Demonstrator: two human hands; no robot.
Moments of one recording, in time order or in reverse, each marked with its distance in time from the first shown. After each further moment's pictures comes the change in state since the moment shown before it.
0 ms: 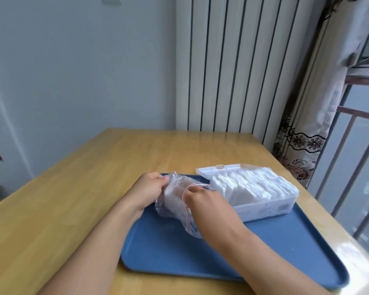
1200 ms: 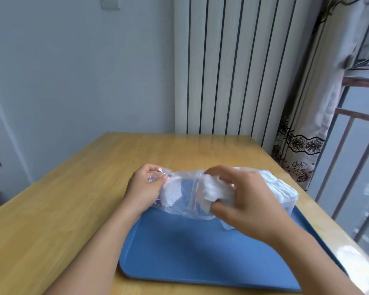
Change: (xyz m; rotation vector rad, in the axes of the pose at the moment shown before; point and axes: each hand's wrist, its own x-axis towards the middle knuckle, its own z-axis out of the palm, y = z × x) left_hand 0.006 -0.002 -0.004 -0.045 0.164 0.185; right_hand -0.030 0.038 -0.052 0.400 0.225 0.214
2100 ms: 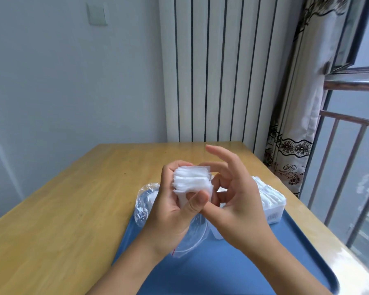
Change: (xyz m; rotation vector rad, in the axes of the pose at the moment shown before) left_hand -0.096 0.079 0.047 -0.476 -0.436 0.426; right_hand 0.001 -0.011 0.009 0.599 0.309 -0.096
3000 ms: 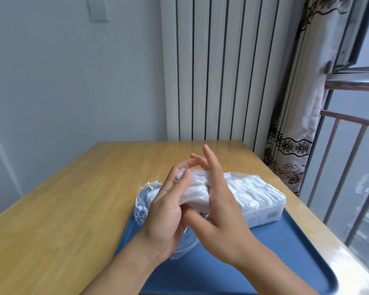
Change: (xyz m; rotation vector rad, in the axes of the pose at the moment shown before) left_hand 0.001 0.009 0.008 -0.229 0.066 -0.280; right_hand -0.017 0.007 0.016 -0.239 -0.203 0.064
